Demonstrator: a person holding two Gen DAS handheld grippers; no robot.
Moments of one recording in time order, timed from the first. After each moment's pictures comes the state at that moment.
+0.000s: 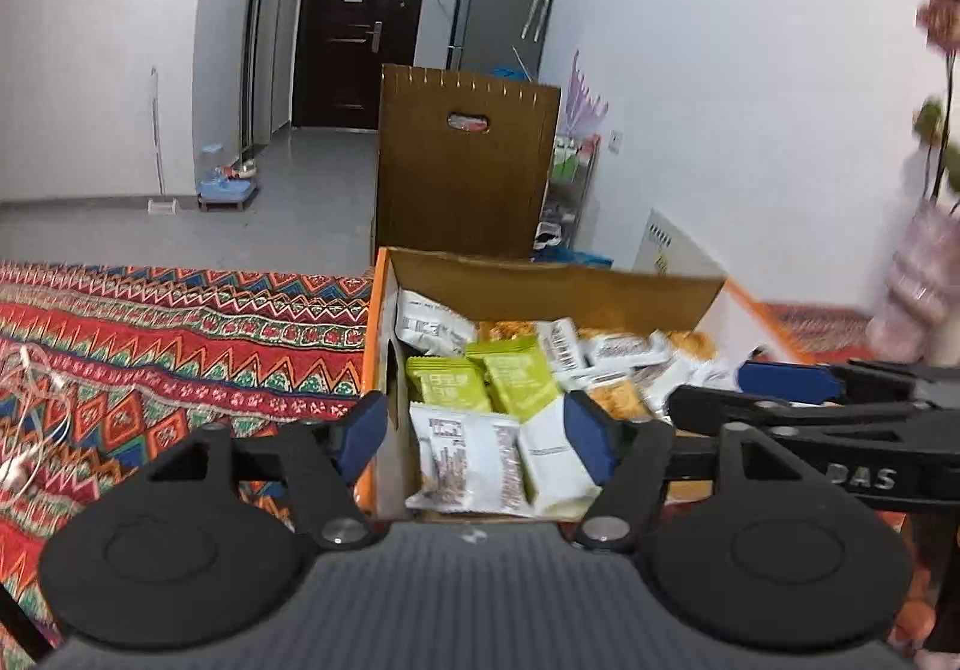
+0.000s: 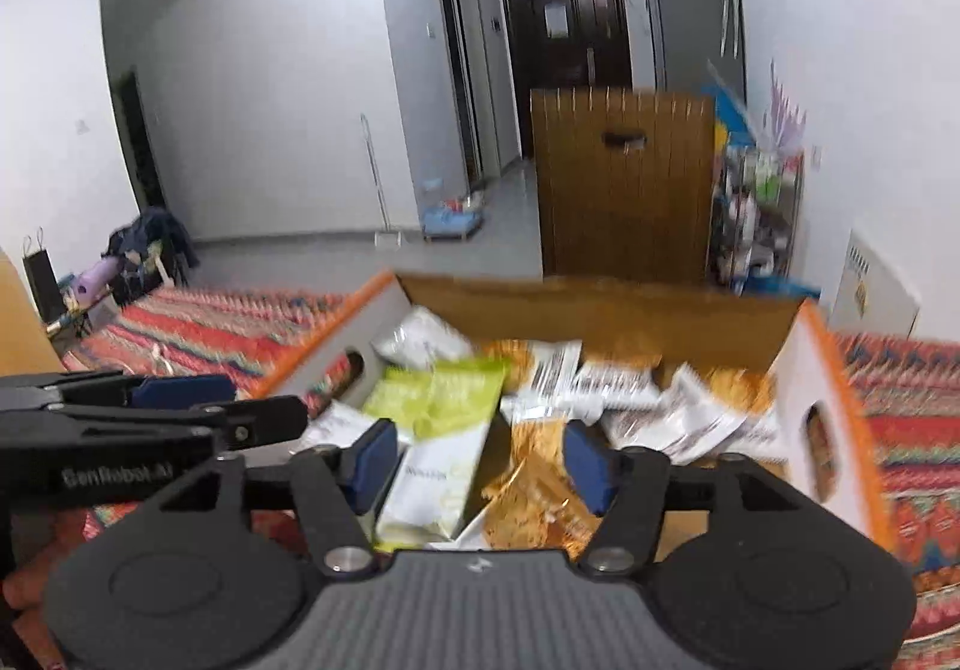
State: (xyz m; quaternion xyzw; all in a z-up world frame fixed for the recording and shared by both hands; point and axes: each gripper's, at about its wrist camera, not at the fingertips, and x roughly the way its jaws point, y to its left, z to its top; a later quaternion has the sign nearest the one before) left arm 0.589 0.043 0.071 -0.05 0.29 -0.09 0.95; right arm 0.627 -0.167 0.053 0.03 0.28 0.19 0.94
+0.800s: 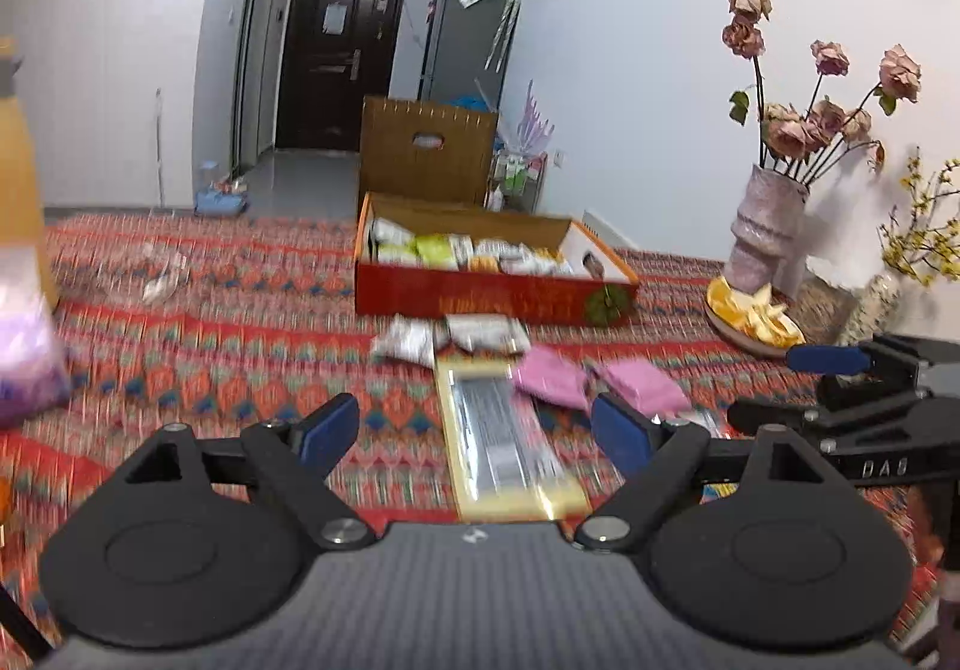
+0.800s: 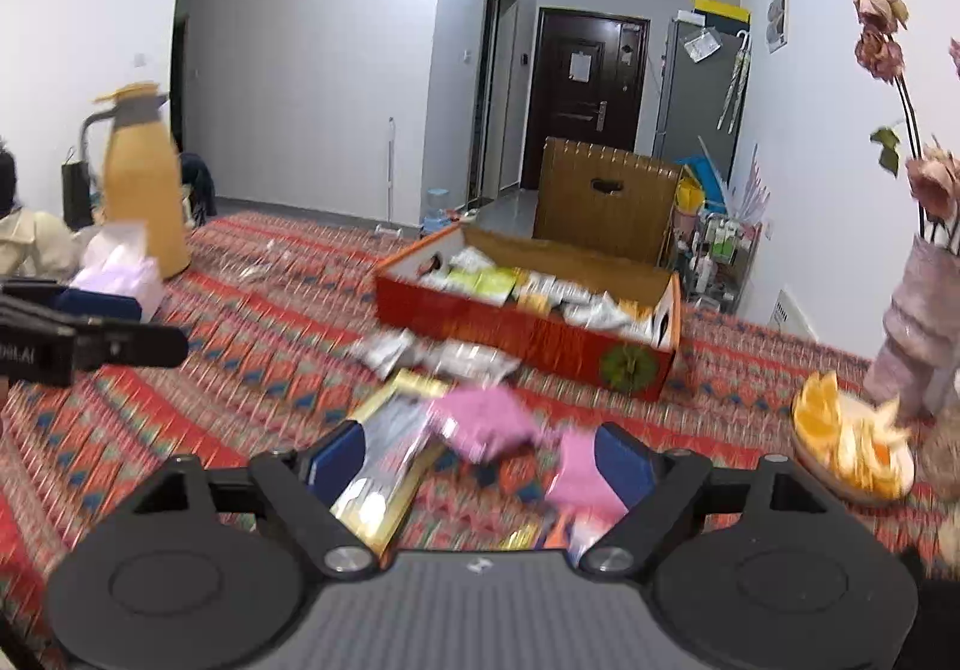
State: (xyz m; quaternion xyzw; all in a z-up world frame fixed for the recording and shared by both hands) left arm 0.263 0.036 0.100 -0.05 0.26 -0.11 0.96; right arm 0.305 -0.217 0.096 -0.07 0.25 0.18 0.95
